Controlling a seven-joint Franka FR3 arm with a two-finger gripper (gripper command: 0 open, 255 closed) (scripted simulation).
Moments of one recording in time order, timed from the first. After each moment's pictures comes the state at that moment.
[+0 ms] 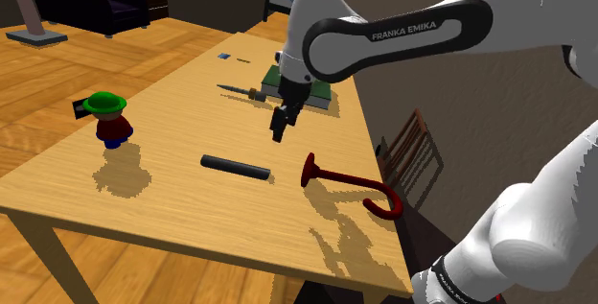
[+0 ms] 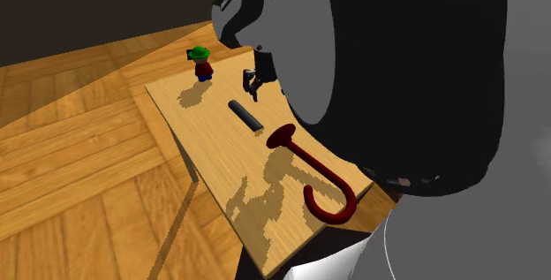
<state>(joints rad) 0.15 -0.01 0.29 -2.07 -0.01 2.07 -0.09</state>
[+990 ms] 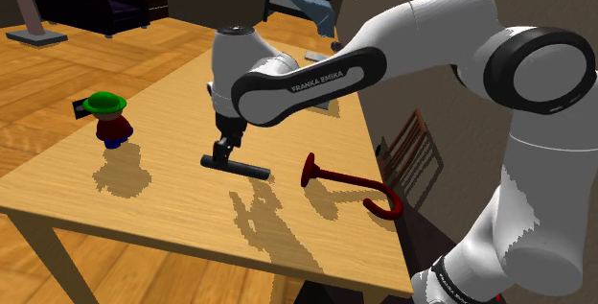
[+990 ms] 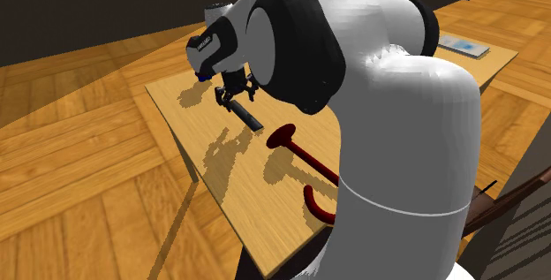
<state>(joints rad) 0.29 0.42 0.33 -1.74 -0.25 2.15 -0.01</state>
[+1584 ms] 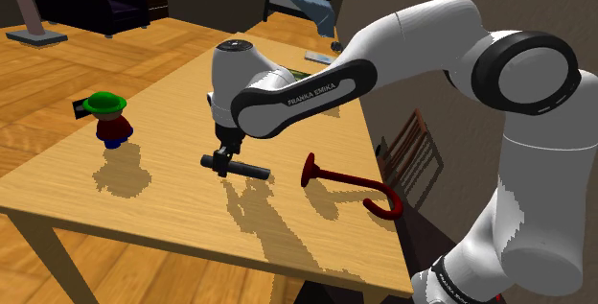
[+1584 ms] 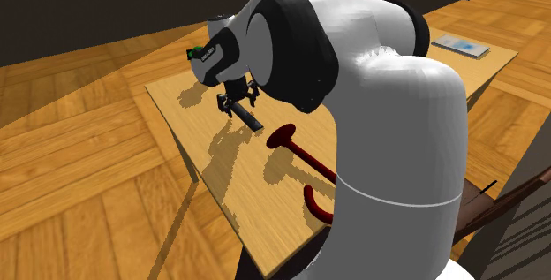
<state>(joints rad) 0.30 0.47 0.32 -1.76 -0.27 2.21 0.00</state>
